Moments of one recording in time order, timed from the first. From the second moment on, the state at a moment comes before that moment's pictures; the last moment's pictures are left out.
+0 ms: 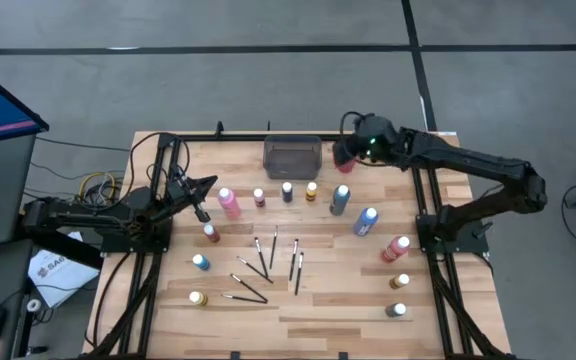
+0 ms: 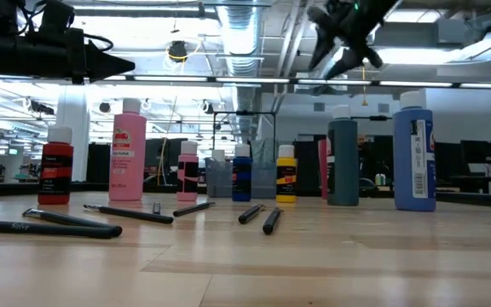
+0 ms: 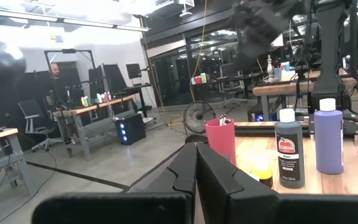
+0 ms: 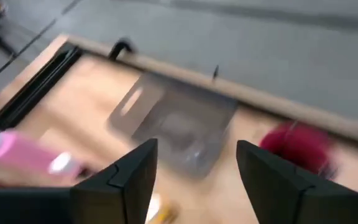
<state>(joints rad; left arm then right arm) 0.05 0.35 0.01 0.53 -0.51 0.27 -0.29 1.29 1.22 -0.65 0.39 0.66</state>
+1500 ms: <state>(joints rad) 0.05 0.35 0.01 0.54 -0.50 0.27 0.20 2.14 1.65 -0.94 0.07 1.52</state>
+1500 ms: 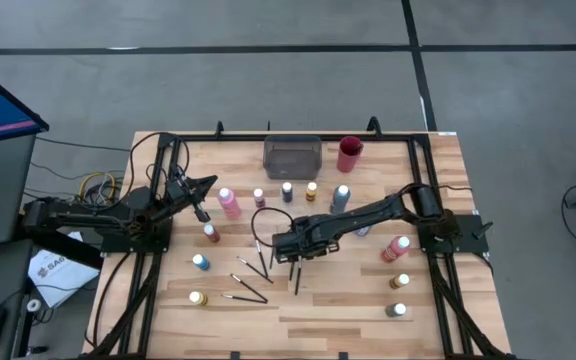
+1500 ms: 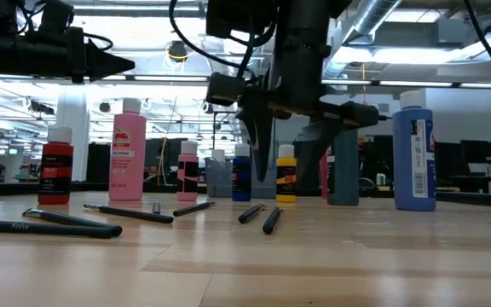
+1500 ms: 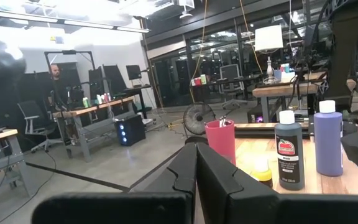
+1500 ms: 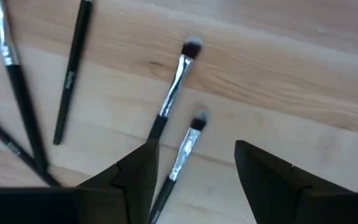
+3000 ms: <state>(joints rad) 0.05 0.36 0.01 0.54 -0.50 0.27 0.15 2.10 1.65 -0.89 0.27 1.35</state>
